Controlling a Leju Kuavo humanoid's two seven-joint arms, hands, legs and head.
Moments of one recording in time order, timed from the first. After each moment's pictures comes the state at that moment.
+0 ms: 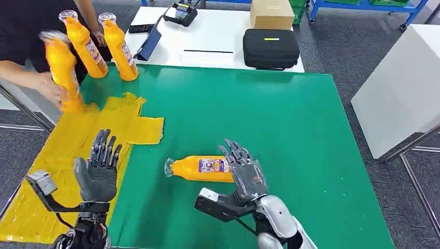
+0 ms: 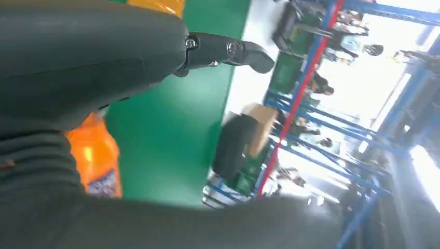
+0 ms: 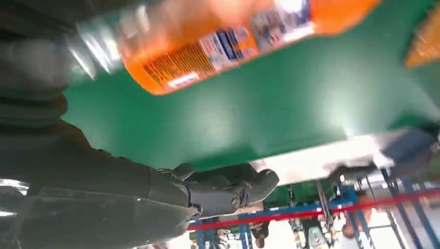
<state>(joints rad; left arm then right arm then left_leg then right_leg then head) 0.10 -0.04 -0.13 -1.54 0.47 -0.09 -0.42 -0.07 -0.05 0.48 -1.45 1.17 0.05 0.12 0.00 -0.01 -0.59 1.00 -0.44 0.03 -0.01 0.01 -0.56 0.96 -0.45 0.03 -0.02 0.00</state>
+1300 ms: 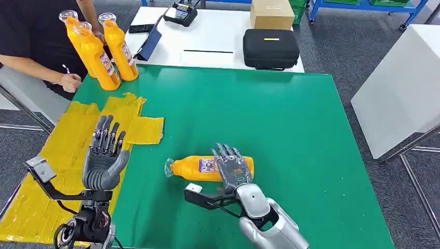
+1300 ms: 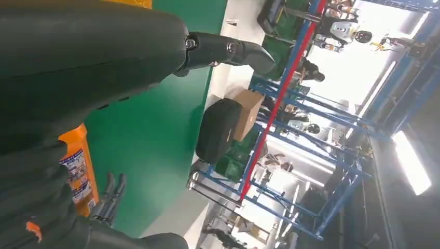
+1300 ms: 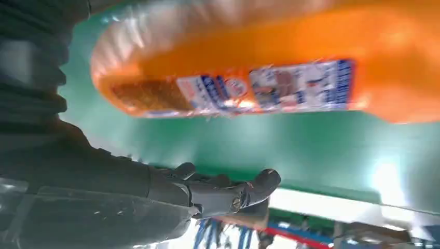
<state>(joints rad) 0.03 -0.09 -0.13 -1.56 0.46 -0.10 -0.35 -0.26 0.04 0.57 -1.09 1.35 0.12 0.26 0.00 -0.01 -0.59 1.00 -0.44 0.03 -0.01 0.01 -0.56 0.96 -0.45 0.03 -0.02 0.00</state>
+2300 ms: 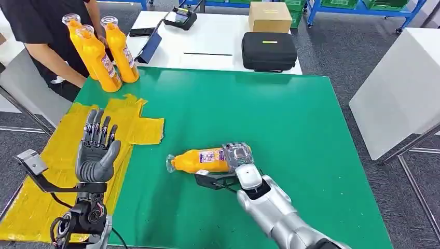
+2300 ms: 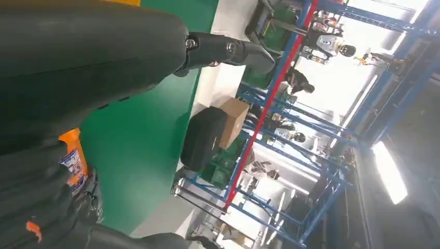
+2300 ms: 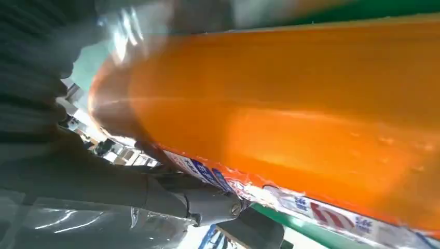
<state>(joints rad) -0.02 -0.12 -0.05 -1.53 0.47 -0.10 -0.33 -0.51 0.14 0.43 -0.52 1.44 0.18 0.20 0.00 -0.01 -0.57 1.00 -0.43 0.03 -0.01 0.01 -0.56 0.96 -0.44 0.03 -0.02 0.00</state>
